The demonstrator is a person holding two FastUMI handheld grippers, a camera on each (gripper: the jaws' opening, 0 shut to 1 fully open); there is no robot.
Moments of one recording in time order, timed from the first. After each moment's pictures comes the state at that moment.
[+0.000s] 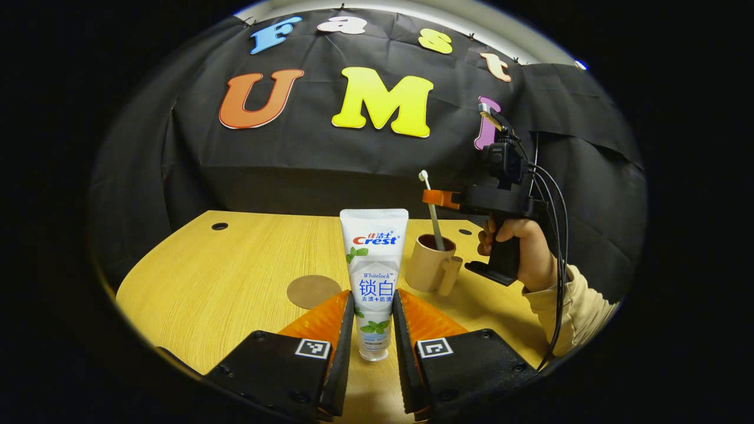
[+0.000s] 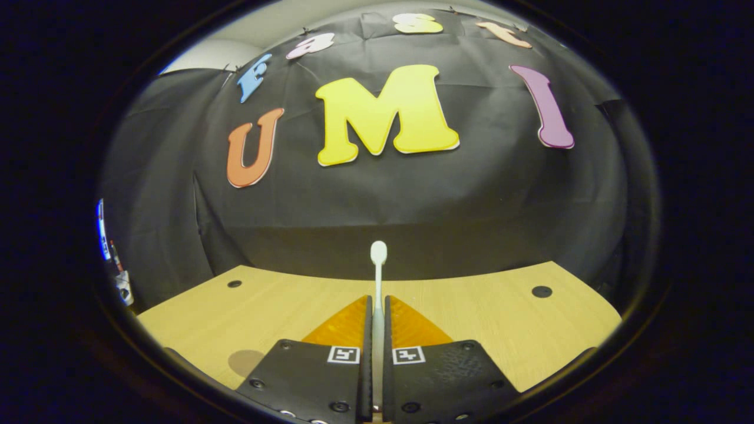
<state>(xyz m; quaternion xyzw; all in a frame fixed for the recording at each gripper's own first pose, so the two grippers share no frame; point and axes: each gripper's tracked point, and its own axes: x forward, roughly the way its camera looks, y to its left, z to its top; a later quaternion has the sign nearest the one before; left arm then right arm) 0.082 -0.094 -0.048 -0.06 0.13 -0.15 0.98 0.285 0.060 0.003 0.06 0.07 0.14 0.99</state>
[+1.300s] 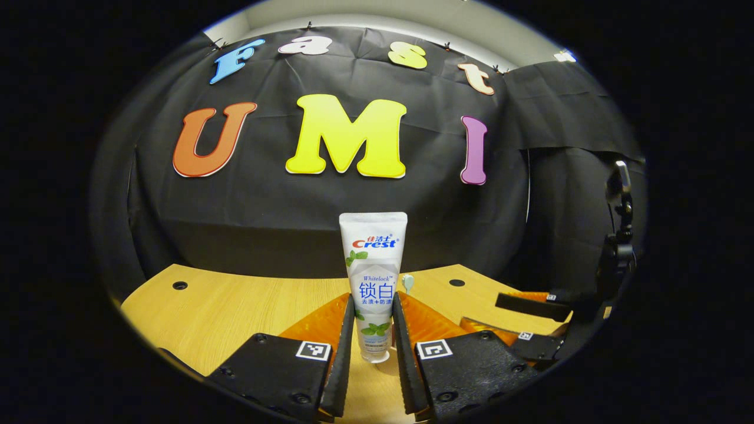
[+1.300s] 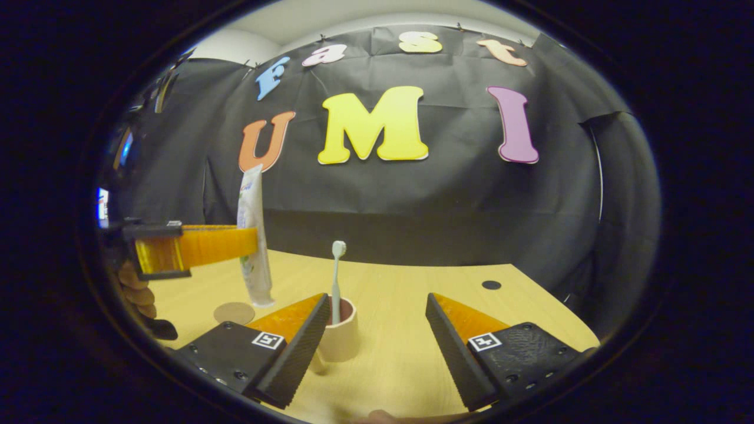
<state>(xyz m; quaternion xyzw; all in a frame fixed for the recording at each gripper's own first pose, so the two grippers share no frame) 0.208 -0.188 0.044 -0.04 0.01 -0.17 0.98 0.182 -0.042 -0.039 0.01 0.04 0.12 0.99</state>
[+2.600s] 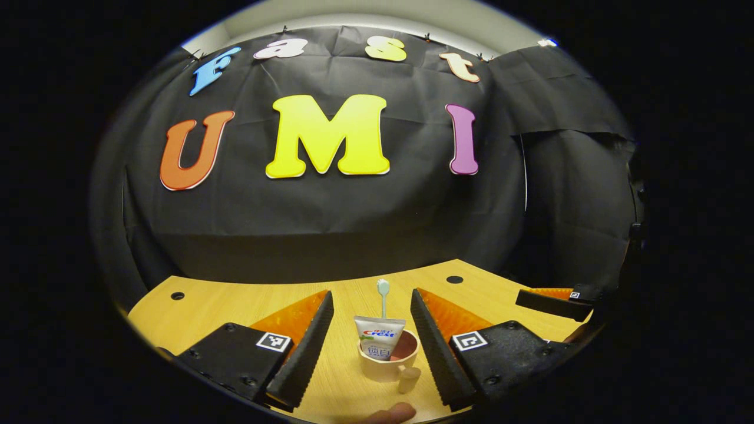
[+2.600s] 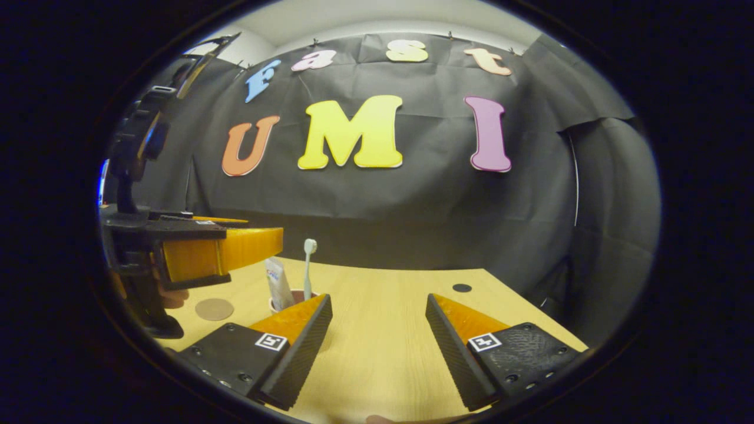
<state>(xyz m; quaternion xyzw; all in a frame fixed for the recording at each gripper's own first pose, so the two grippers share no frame) 0.197 -0.214 0.045 -0.01 0.01 -0.17 0.99 0.166 -0.063 -0.020 -0.01 0.02 0.07 1.00</state>
